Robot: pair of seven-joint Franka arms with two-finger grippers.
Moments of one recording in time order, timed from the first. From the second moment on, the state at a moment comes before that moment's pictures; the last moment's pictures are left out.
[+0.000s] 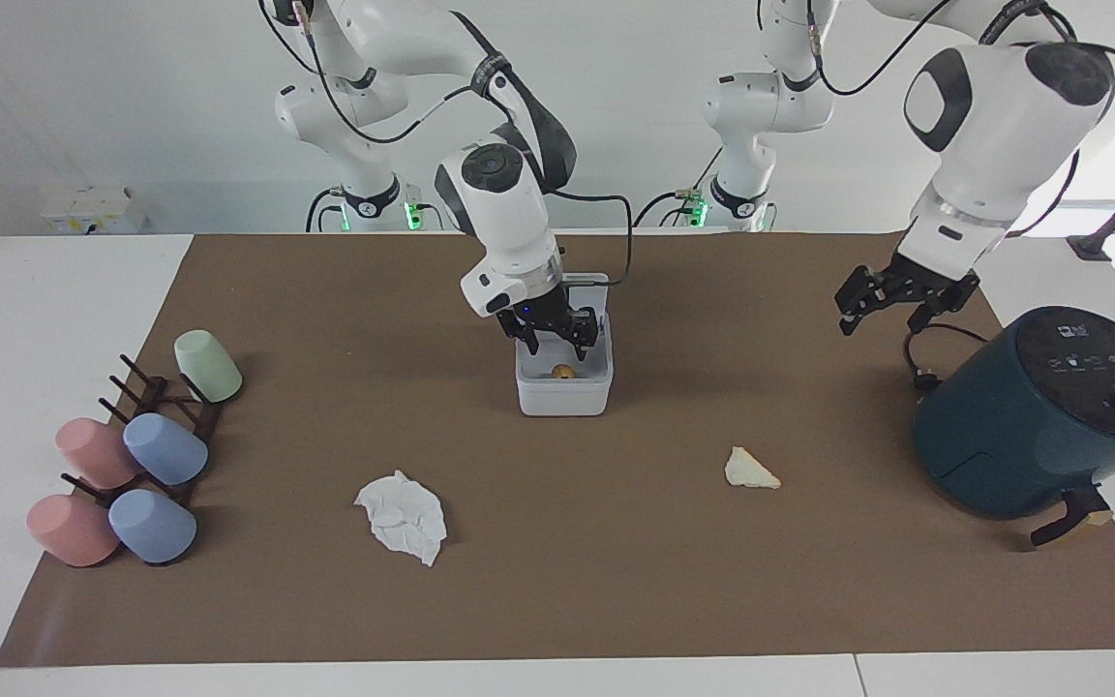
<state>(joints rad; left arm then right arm) -0.18 0.25 -0.01 -1.64 -0.03 1.97 -0.16 0.50 0.24 0.05 -1.83 0.07 2.26 0.76</state>
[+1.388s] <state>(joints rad) -0.28 0.43 0.00 -1.90 -0.03 2.53 -0.16 0.19 0.59 0.04 -1.73 0.00 2.82 -0.03</state>
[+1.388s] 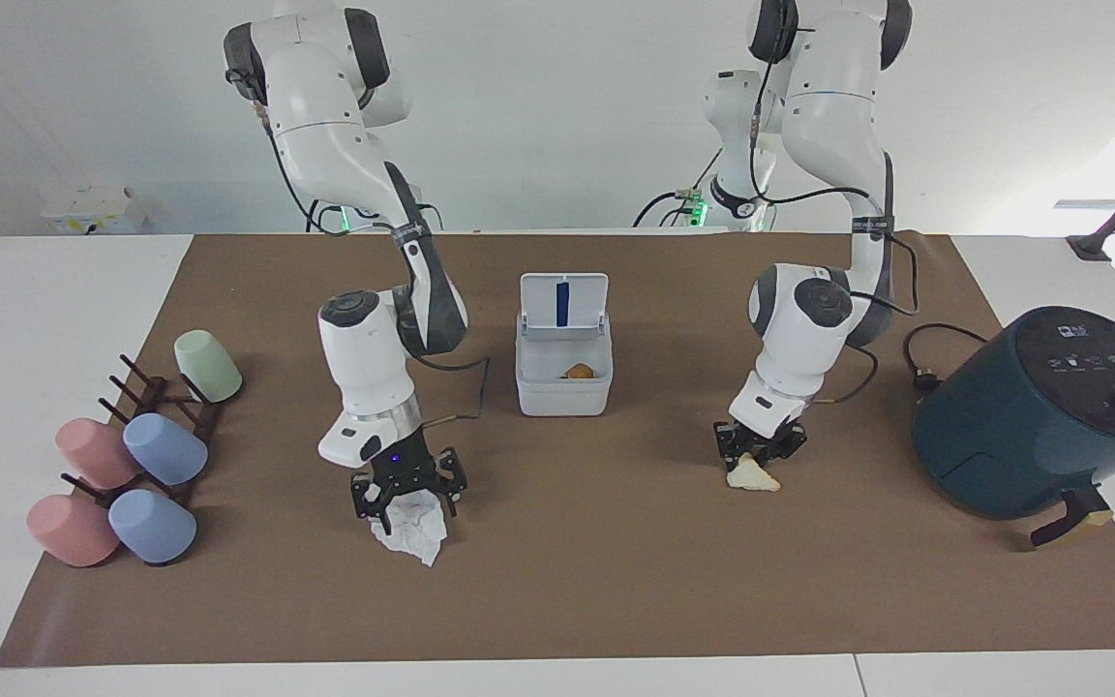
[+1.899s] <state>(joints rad) -0.33 0.34 -0.01 -1.89 -0.03 2.44 -0.19 0.19 0.61 0.04 -1.73 0.00 2.81 -0.07</state>
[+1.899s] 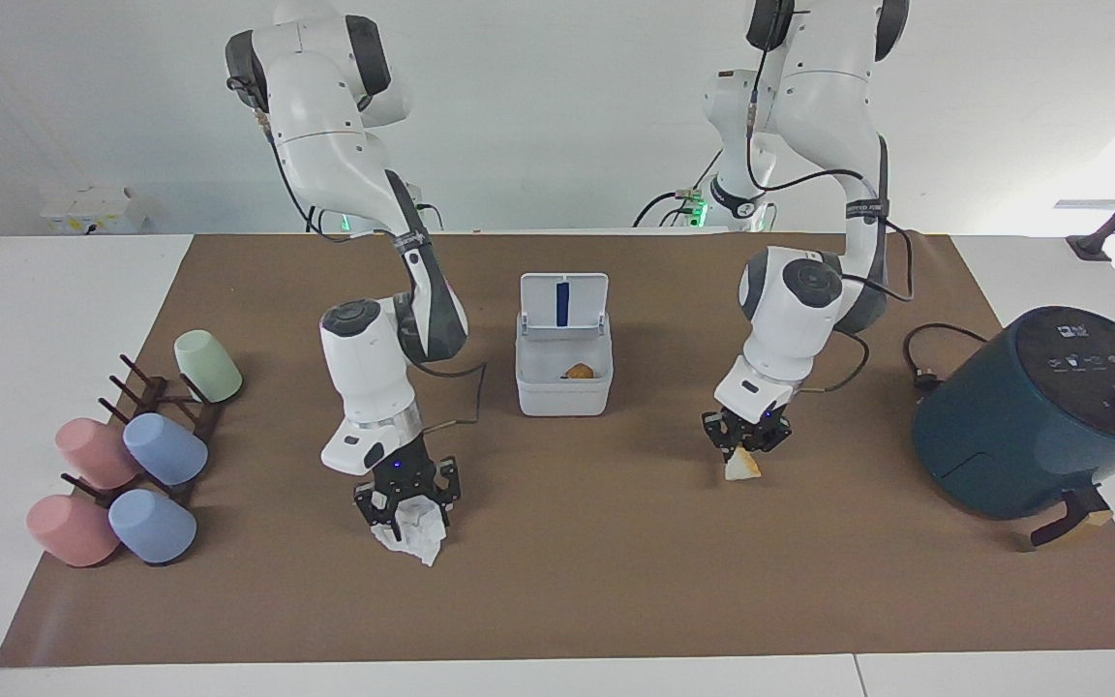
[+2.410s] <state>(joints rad) -0.53 0.21 -0.02 -1.86 -0.03 2.26 -0.42 0.12 0.60 0.10 -1.59 0.00 2.49 -0.07</state>
